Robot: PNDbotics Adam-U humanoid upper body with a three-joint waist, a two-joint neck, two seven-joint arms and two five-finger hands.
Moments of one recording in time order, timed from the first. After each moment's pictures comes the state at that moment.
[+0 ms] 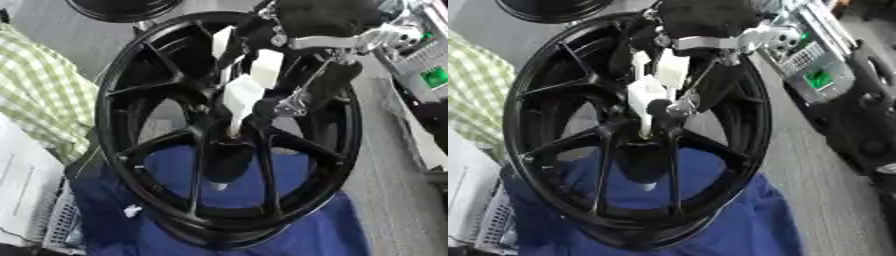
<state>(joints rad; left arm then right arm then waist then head) -0.01 0.30 0.30 -1.61 0.28 -0.15 0.06 -0.76 -0.68 0.33 -1.86 0.48 -0.50 0.67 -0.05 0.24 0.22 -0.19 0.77</state>
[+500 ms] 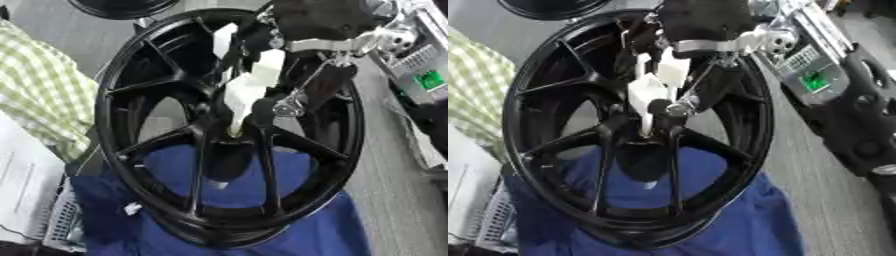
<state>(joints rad) -0.02 0.30 0.30 -1.61 0.28 -0.15 0.06 -0.75 -0.67 0.33 -1.84 0.51 -0.50 0.68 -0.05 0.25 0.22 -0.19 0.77</state>
